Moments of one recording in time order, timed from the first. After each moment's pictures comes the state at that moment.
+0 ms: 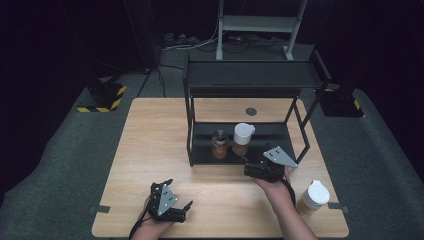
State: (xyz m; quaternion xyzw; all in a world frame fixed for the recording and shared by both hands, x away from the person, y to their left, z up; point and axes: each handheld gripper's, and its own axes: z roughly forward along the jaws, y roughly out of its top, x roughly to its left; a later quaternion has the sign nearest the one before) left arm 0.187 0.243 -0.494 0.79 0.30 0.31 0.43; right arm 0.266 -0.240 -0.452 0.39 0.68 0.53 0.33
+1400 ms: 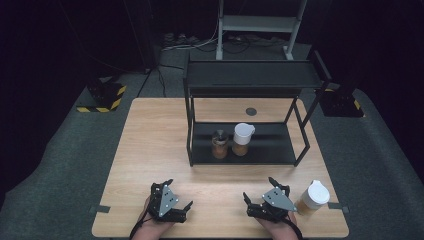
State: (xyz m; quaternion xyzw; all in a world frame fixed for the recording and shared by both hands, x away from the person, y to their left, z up) left arm 0.185 0.241 -0.495 0.79 0.30 0.32 0.42; right arm 0.182 -0.245 -0.499 0.35 0.73 0.46 0.35
